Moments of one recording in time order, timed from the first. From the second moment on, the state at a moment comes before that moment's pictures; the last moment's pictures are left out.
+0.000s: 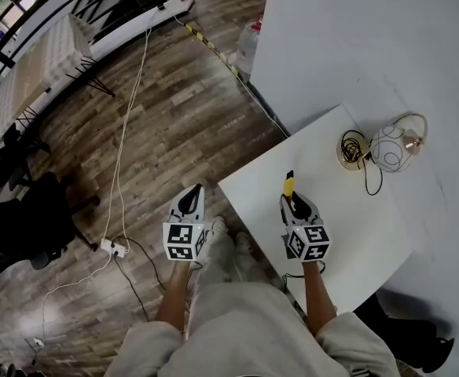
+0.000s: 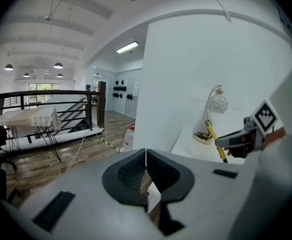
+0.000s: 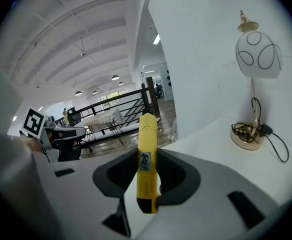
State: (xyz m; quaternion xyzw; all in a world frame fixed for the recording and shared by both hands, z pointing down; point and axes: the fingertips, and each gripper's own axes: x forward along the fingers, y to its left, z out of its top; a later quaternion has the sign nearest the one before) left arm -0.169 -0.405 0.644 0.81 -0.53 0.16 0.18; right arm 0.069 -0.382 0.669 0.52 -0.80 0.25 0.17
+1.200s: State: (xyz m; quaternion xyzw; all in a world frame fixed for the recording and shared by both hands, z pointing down) left arm -0.167 -0.381 0.685 0.80 -0.54 0.17 0.21; right arm 0.040 -0.367 0.773 0.27 -0.83 0.05 0.48
